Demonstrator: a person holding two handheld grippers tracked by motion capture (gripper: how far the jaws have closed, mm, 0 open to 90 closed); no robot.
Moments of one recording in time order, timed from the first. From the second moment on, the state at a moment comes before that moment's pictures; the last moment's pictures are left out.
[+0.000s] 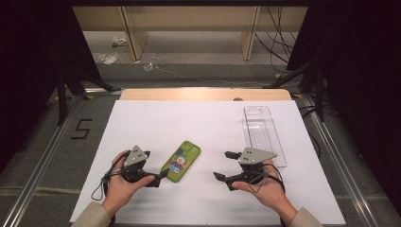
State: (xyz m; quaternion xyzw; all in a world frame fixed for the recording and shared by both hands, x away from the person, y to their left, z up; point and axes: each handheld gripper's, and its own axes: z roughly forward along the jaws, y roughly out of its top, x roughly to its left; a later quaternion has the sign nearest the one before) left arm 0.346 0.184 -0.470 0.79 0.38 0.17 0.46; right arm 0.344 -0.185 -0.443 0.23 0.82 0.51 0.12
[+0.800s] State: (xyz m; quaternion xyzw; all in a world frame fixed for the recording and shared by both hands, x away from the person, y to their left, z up) left arm 0.346 0.183 -0.470 0.79 0.38 0.17 0.46; right arm 0.333 -0.224 -0.444 0.24 0.80 0.53 0.15
